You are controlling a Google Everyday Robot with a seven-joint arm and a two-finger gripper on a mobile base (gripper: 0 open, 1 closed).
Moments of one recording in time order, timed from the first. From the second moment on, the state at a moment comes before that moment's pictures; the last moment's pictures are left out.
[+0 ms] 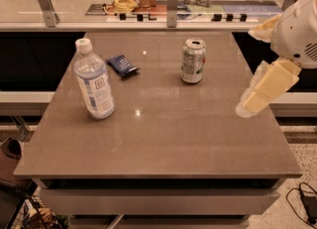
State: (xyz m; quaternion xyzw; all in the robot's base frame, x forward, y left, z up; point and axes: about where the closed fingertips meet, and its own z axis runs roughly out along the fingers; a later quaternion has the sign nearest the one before) arm 0.457 -0.167 0.982 -0.57 0.76 0.04 0.29
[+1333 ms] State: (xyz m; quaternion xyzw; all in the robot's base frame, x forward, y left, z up) arm 0.499 -0.009 0.970 -0.52 0.68 0.23 0.45
